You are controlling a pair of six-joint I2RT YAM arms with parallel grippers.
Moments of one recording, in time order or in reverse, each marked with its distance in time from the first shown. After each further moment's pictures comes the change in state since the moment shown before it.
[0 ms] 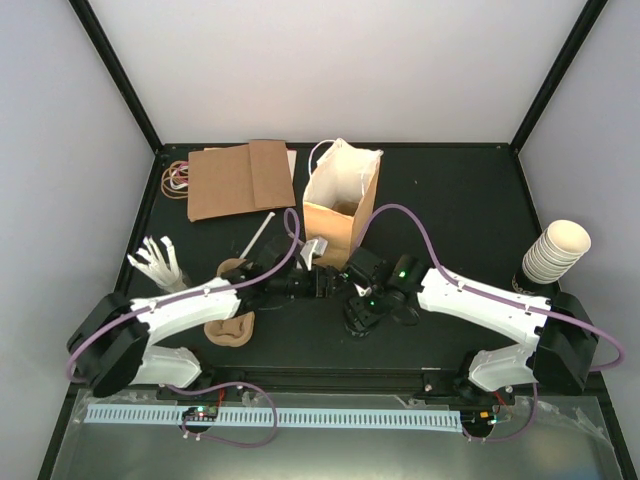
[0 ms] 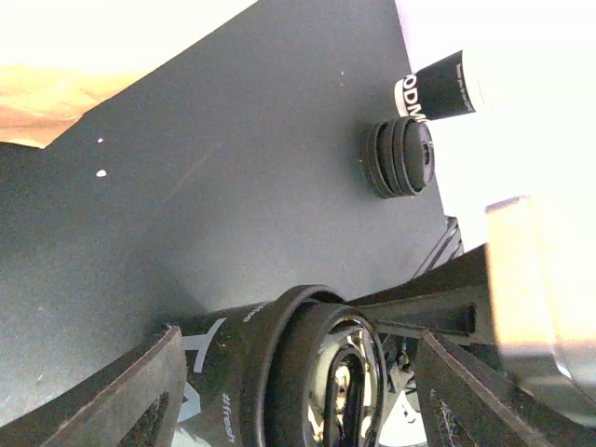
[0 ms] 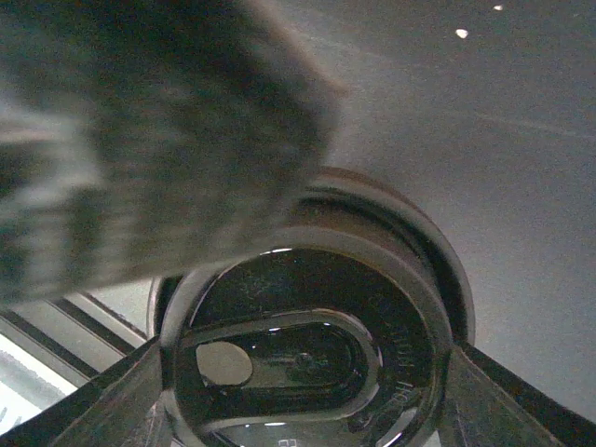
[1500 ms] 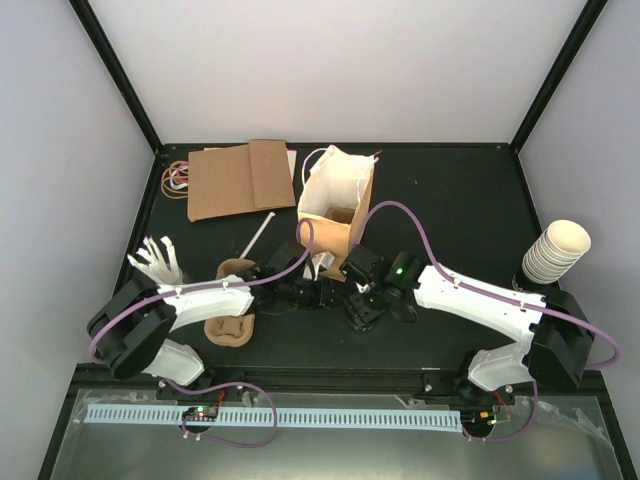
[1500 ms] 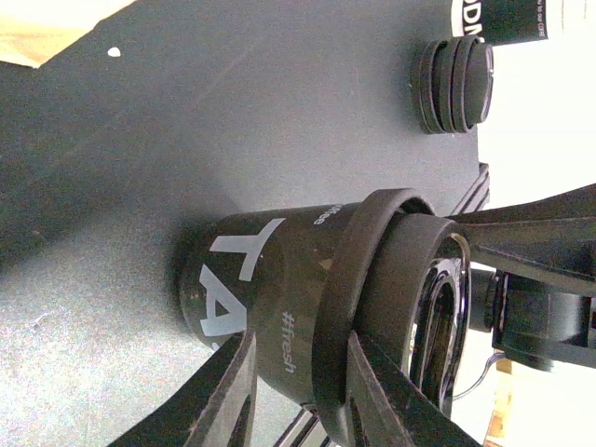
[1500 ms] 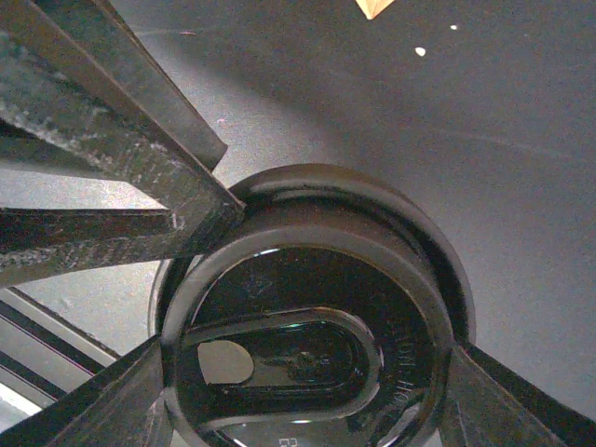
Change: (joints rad) left arm -0.014 0.098 -0.026 -0.012 0.081 -0.017; right arm -0.010 0.031 0.018 0.001 0.035 -0.019
